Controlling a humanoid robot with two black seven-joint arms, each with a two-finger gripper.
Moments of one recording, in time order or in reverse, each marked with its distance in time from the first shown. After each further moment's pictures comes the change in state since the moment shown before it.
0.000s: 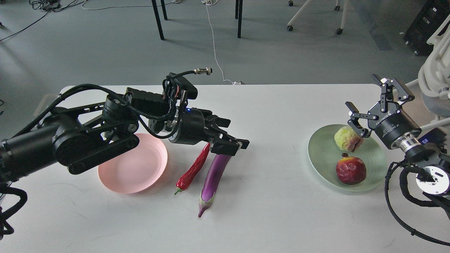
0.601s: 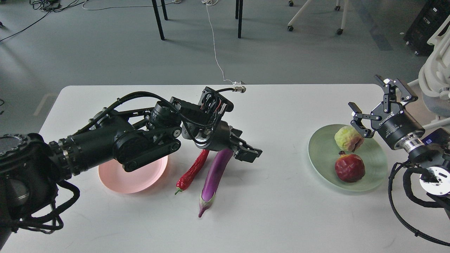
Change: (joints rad) left arm -0.014 -0.254 0.079 0.297 -0.005 -0.021 0.062; right arm -0.009 -0.024 0.003 0.004 -0.002 0.000 0.000
